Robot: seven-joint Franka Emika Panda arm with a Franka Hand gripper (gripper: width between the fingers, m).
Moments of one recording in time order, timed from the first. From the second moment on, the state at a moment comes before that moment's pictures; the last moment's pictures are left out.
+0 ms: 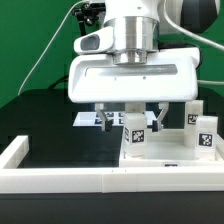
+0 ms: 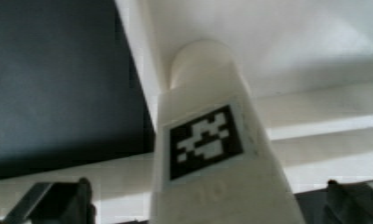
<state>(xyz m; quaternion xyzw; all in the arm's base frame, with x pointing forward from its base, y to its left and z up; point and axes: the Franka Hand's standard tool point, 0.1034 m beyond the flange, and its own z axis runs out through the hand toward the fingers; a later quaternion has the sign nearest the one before) 0.602 -0.009 0.071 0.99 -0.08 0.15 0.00</state>
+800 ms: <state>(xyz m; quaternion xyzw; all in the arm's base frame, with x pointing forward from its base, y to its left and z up) 0.607 -0.006 0.077 0.98 0.11 0.15 0.04</state>
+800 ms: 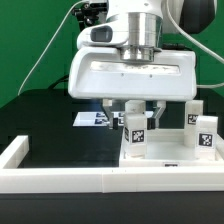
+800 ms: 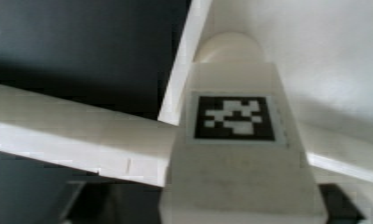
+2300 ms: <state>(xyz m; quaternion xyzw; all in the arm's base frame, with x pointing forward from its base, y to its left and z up) 0.606 -0.004 0.073 0.92 -0.35 0.15 -0.03</state>
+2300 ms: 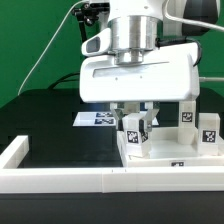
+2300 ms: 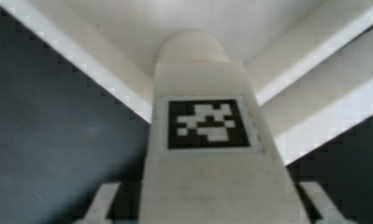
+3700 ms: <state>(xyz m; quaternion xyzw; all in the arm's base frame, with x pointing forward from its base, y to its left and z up) 0.606 -0.011 0.076 0.94 -0.30 0.16 -0.02</state>
